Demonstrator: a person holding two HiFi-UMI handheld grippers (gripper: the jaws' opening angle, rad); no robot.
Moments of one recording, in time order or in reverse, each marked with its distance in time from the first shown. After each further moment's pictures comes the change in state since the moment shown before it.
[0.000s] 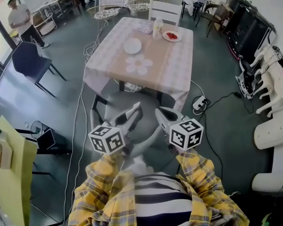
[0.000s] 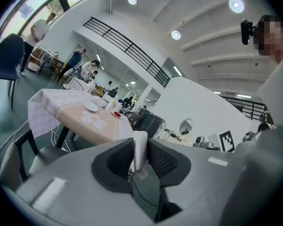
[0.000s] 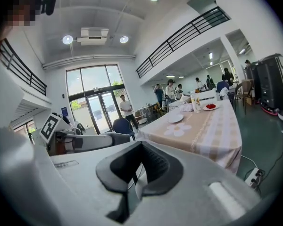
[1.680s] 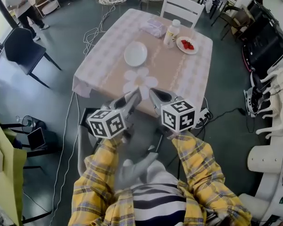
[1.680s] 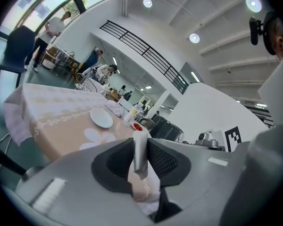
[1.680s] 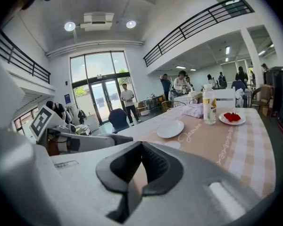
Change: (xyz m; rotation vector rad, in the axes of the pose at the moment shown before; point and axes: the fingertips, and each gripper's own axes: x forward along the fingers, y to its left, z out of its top) left arm 0.186 0.154 0.098 -0.106 -0.075 0.149; right arm 0.212 -0.145 0.092 -0.126 0.136 0.063
